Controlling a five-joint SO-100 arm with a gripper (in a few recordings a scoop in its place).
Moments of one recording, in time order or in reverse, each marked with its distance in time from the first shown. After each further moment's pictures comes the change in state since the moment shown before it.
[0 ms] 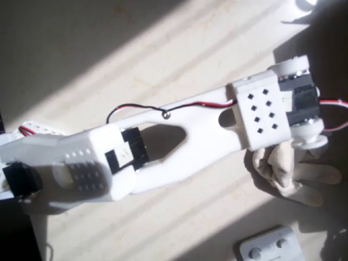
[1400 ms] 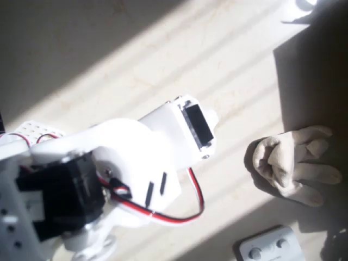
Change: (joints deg) arm 0.0 100.0 104.6 -25.7 0.0
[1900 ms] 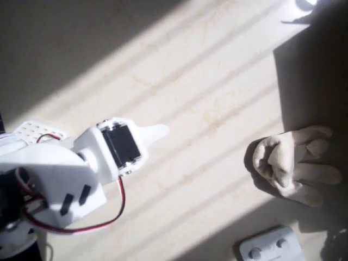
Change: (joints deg) arm 0.0 42.6 31.2 0.1 0.0
